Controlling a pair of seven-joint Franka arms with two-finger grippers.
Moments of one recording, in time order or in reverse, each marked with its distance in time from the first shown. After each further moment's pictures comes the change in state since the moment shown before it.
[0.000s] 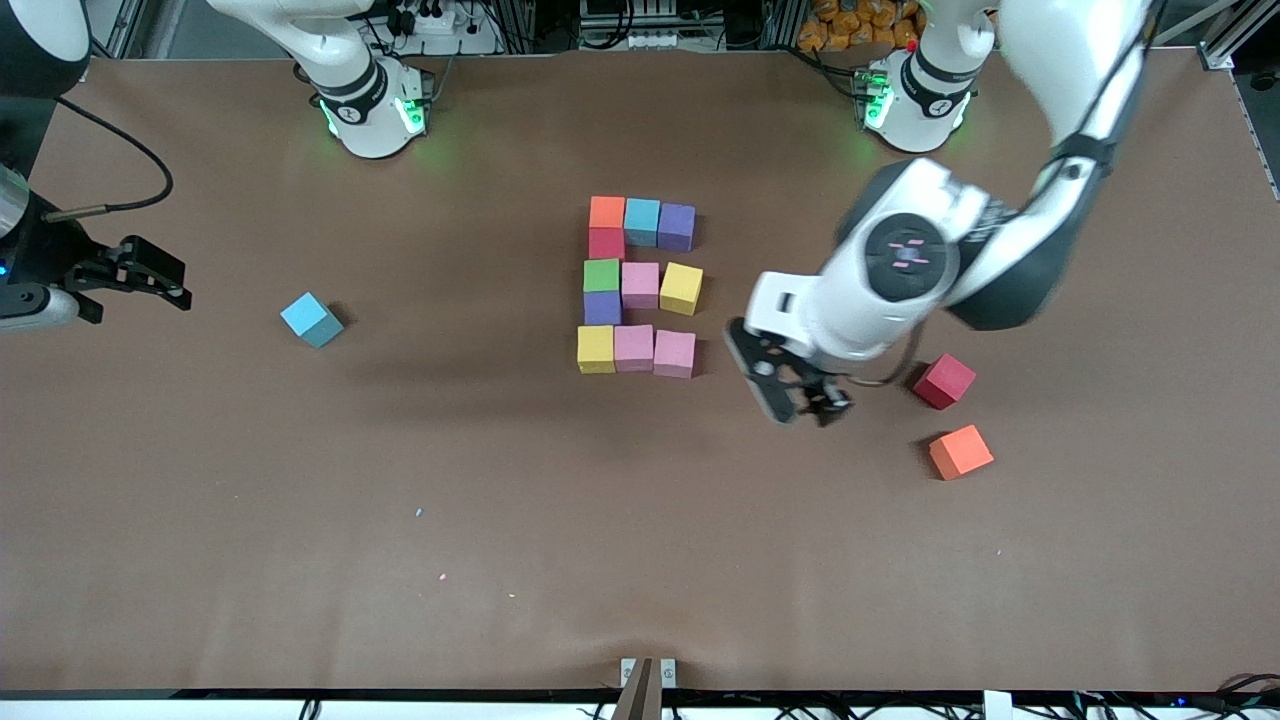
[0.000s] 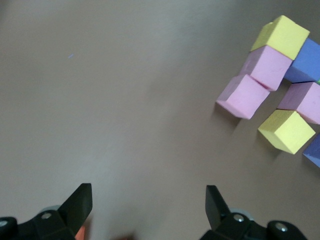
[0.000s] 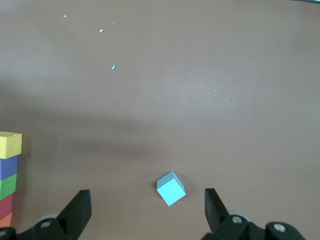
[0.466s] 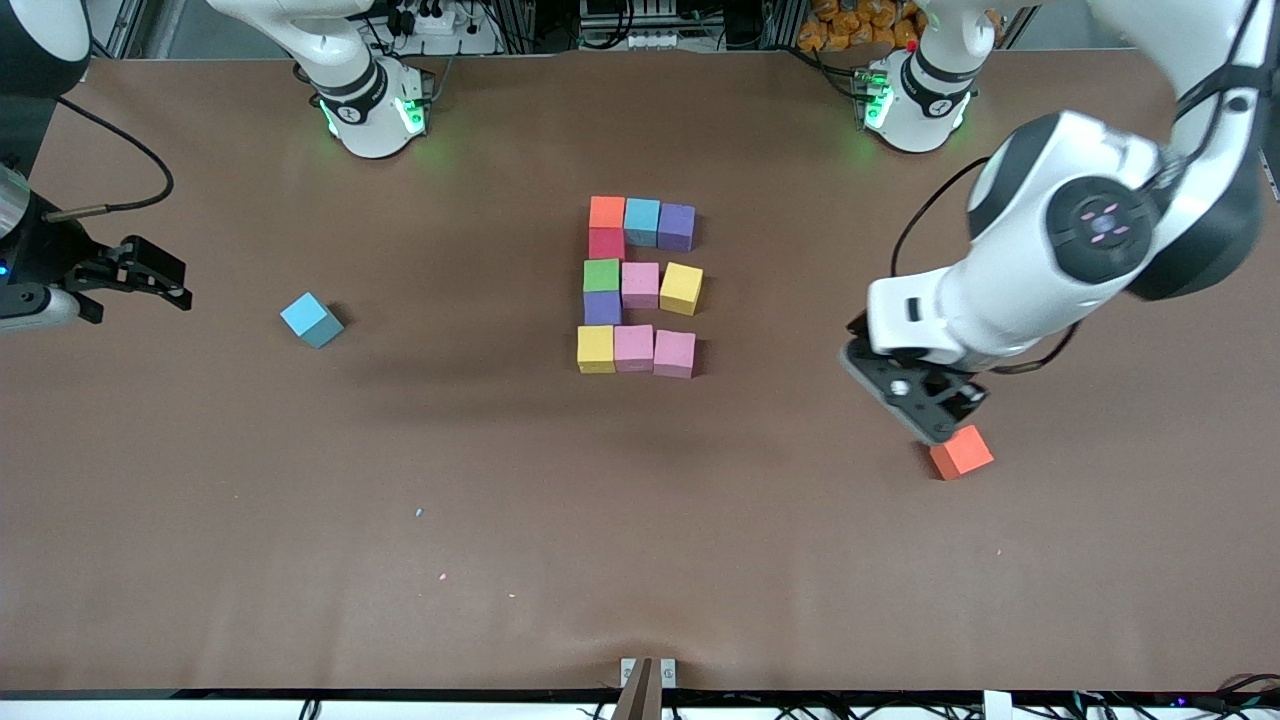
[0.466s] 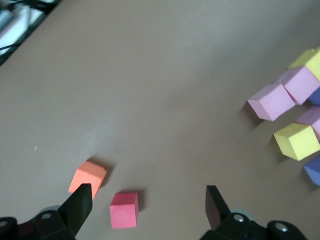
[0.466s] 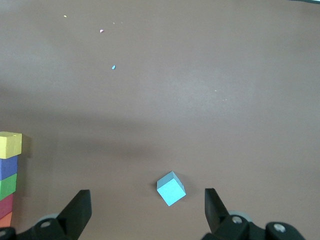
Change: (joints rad) left arm 0.104 -0.093 -0.001 0.070 -0.007 -0.122 -0.196; right arm 0.000 0.000 0.000 0.000 0.000 0.000 0.000
